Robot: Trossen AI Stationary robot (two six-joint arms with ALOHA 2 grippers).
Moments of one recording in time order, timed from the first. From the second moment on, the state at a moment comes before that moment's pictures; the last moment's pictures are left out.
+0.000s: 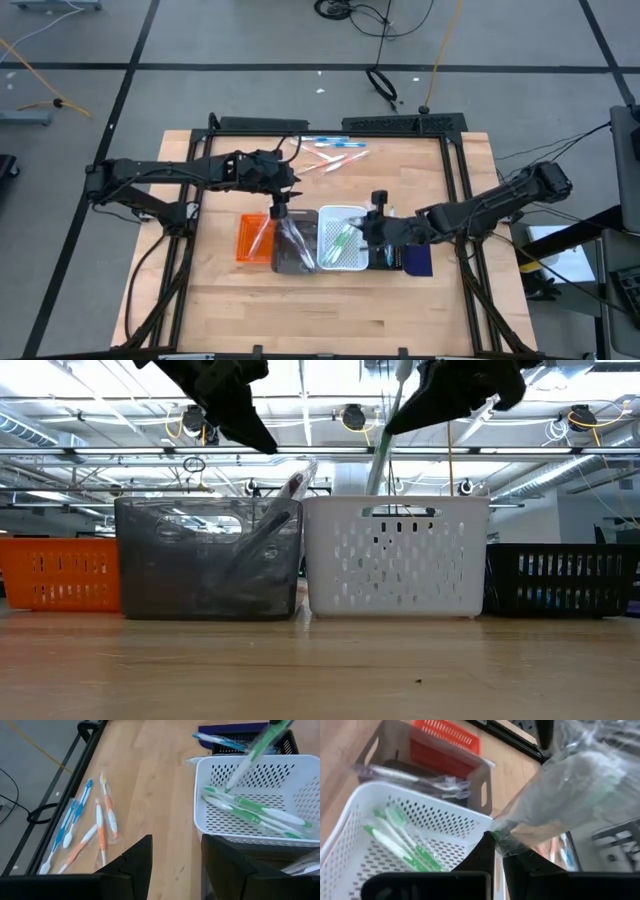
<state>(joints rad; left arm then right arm) 0.14 1.31 1.04 -0.40 -0.06 0.14 0.33 1.33 0.89 -0.16 0.57 -0.23</state>
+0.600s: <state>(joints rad) 0.14 1.31 1.04 -0.40 -0.06 0.13 0.33 1.43 0.89 -0.11 0.57 -0.25</state>
